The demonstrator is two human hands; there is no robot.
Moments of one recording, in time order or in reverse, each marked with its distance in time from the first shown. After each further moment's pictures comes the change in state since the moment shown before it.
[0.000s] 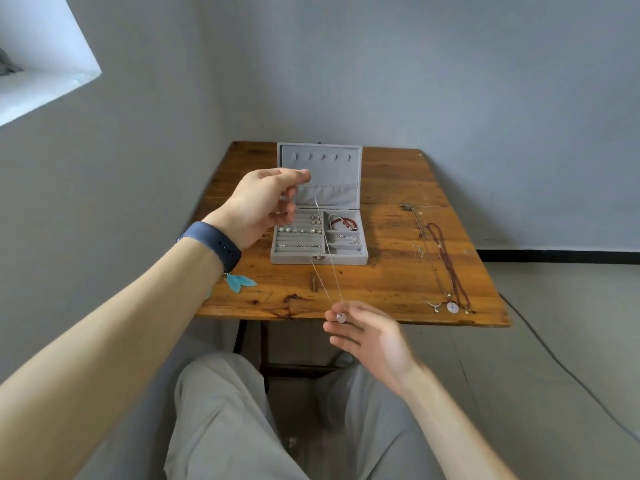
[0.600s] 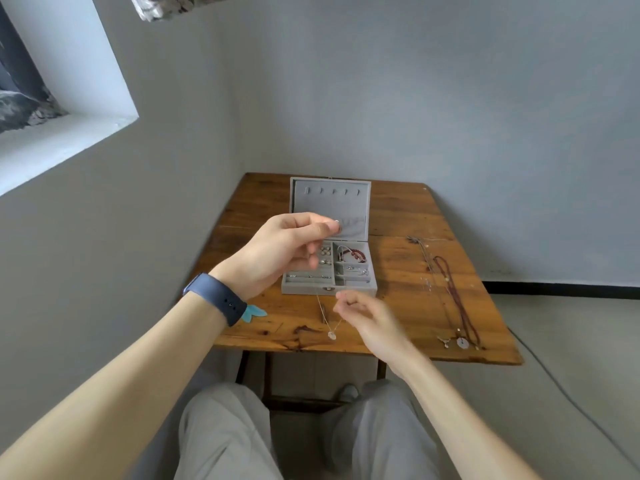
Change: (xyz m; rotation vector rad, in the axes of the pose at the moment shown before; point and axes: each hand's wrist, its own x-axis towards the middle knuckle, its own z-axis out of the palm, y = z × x) left_hand -0.036 0.010 0.004 0.034 -0.204 0.080; right_hand 0.034 -0.051 0.035 -0.841 0.068 -0.230
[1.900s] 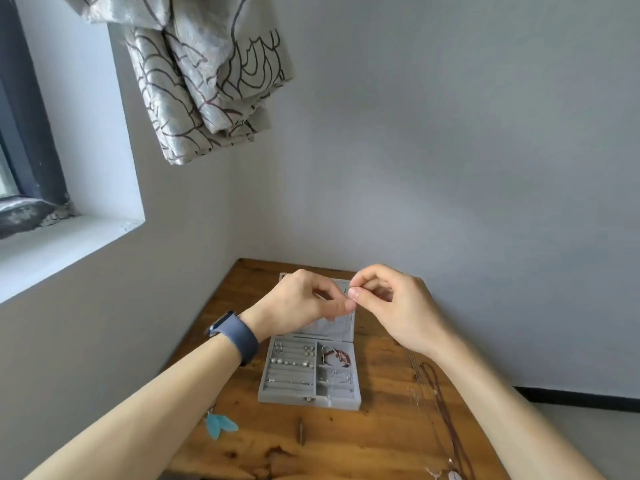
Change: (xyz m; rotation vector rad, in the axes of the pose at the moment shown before) left_hand 0.077 0.055 0.005 0.640 0.037 0.269; right_hand 0.073 -0.146 -0.114 -0.393 0.159 -0.552
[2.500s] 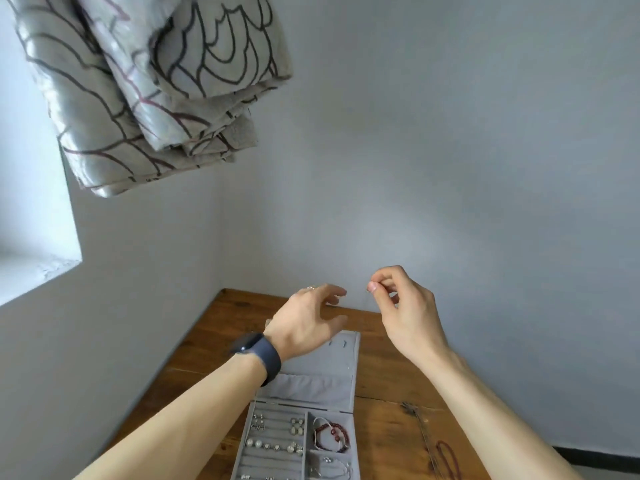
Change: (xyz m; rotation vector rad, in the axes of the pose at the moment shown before) left_hand 0.132 -0.085 0.010 0.279 0.162 -0.059; right_hand 0.120 0.099 0.008 -0.262 0.306 -0.069
